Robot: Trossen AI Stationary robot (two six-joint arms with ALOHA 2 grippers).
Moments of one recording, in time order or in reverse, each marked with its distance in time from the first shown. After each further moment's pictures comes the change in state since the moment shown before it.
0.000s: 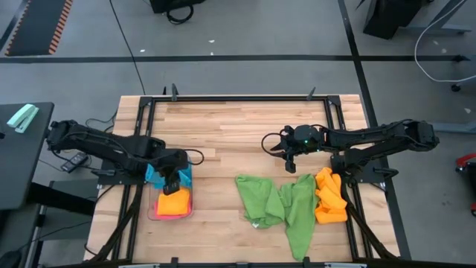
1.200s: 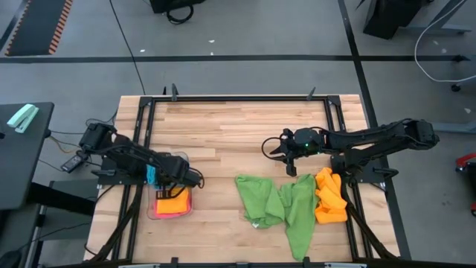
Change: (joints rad) left arm -0.115 0.491 0.052 -0.373 -0.135 0.136; right arm 0.051 0.000 0.000 0.010 0.000 -0.009
